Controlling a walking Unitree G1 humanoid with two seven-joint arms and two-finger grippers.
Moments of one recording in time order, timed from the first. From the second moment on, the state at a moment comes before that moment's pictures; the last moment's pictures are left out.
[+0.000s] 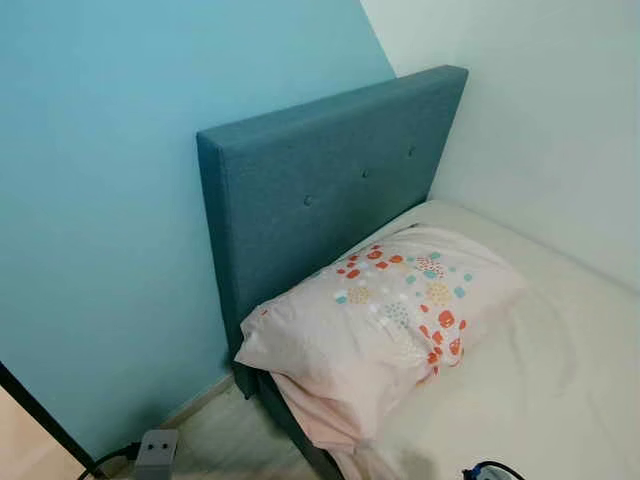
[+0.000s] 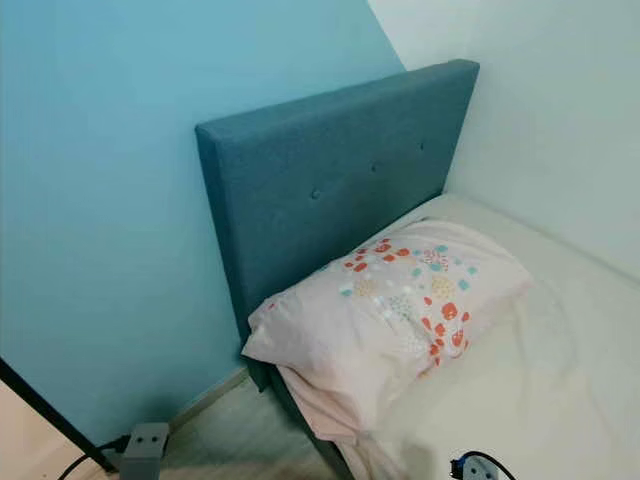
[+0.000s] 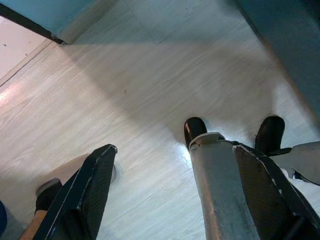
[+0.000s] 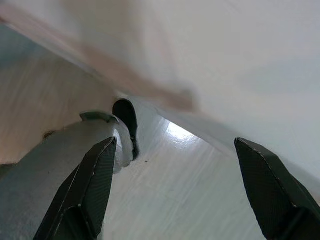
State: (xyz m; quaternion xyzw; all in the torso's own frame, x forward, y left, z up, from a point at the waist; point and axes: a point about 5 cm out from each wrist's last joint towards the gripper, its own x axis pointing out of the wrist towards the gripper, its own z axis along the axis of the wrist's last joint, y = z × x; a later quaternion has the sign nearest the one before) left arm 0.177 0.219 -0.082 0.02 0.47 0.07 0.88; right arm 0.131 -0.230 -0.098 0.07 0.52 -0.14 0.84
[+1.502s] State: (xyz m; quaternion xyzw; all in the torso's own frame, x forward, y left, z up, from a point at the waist) left arm 0.153 0.224 -0.092 0.03 0.50 0.07 0.86; right arm 0.111 -0.227 -0.105 -0.01 0.57 -0.09 0.82
